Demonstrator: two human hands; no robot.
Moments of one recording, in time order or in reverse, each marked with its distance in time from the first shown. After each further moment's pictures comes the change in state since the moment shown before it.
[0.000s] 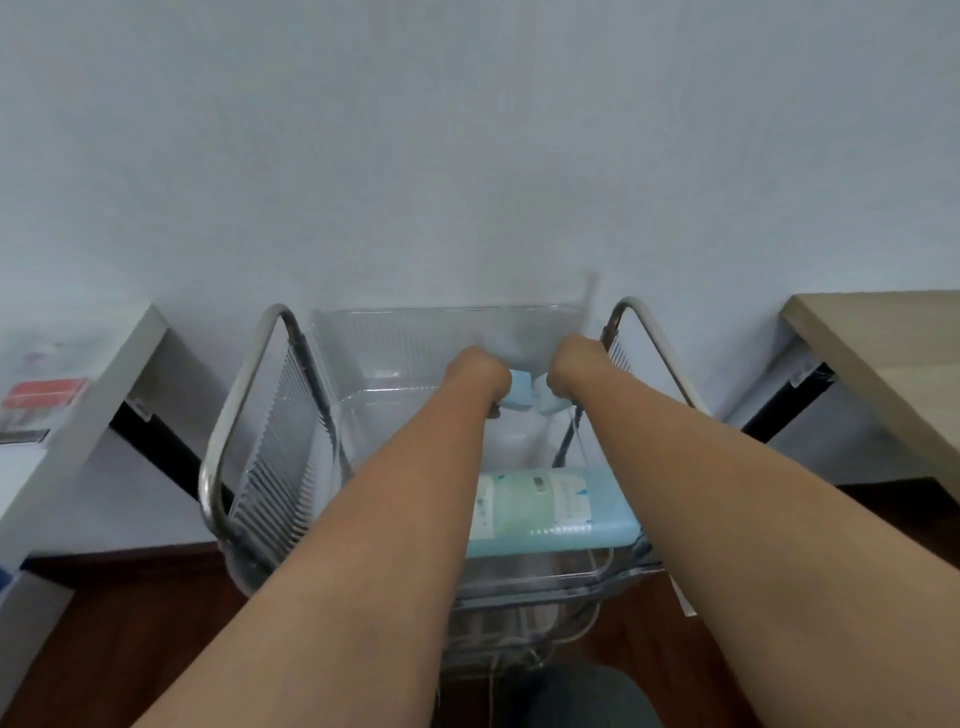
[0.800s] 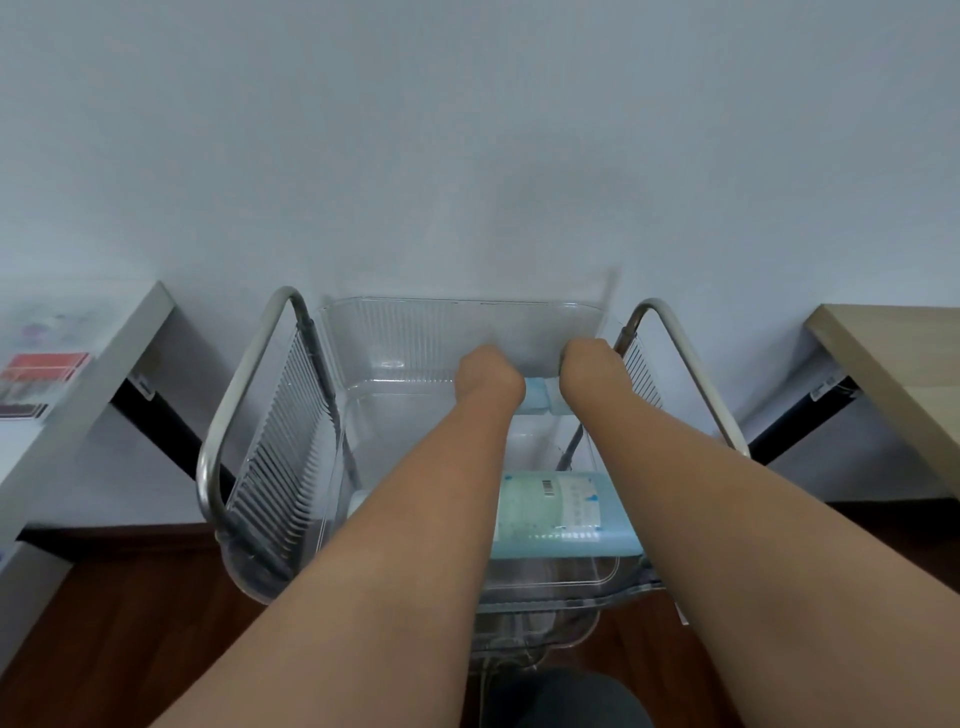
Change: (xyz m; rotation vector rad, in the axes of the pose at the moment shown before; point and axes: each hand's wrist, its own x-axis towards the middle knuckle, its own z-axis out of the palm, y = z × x) left_hand 0.006 -0.009 0.014 0.287 0.230 0.107; right_hand 0.019 0.001 0.025 0.233 0.148 0.088
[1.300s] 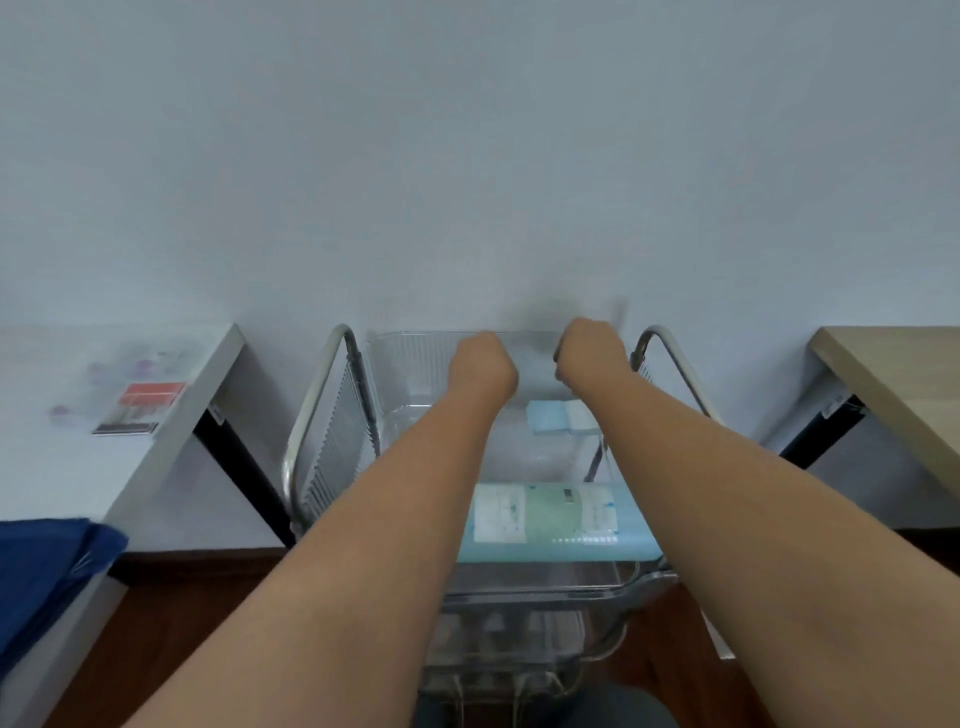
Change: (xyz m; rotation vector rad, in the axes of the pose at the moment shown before) left_hand -0.029 -0.001 -0.074 0.072 0.185 0.229; right_hand -0.028 -0.035 -0.055 0.171 0.129 -0.103
